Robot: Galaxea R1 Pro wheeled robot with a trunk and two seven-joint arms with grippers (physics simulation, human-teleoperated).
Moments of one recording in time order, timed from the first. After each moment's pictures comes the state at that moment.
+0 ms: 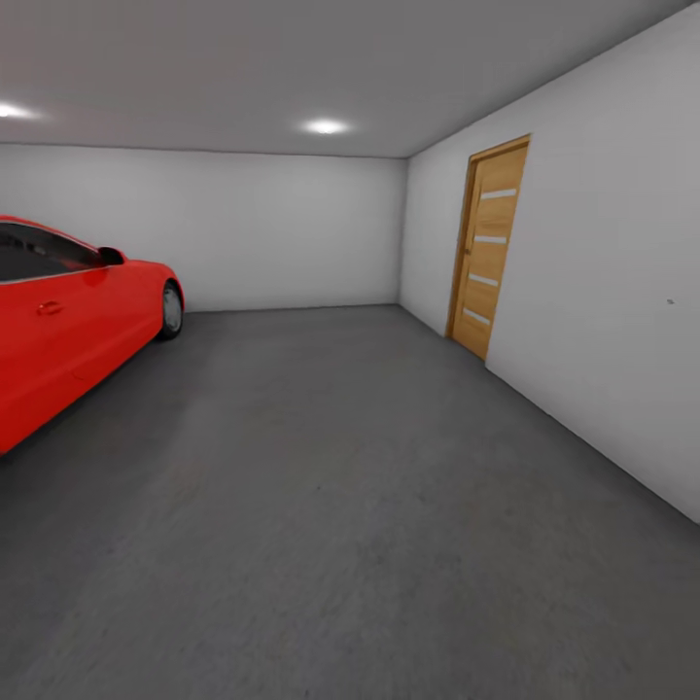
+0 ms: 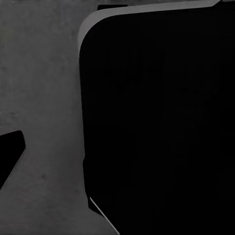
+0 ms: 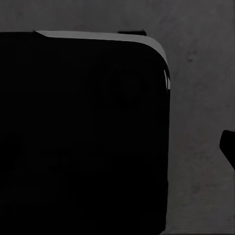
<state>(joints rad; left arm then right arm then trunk) 0.00 0.02 0.00 -0.05 0.00 -0.01 0.00 0.00 0.00 0.00 0.00 -0.02 -0.16 0.00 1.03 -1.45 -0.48</state>
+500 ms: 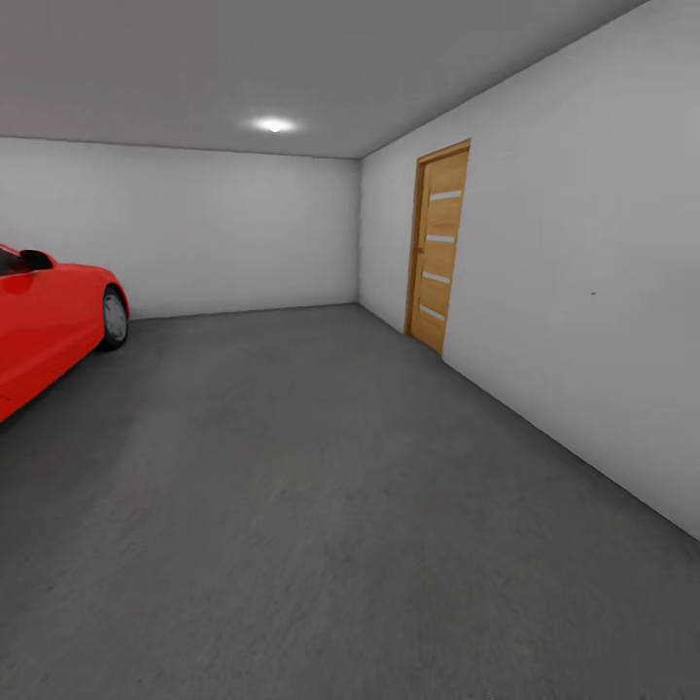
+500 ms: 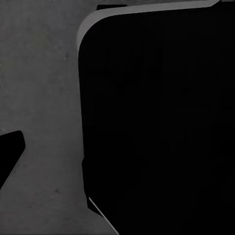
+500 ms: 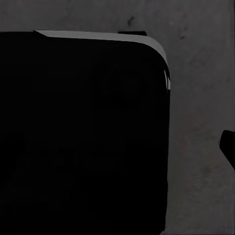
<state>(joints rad) 0.00 0.02 0.00 -0.05 0.00 -0.01 0.00 0.00 0.00 0.00 0.00 -0.01 -0.16 0.00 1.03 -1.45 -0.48</state>
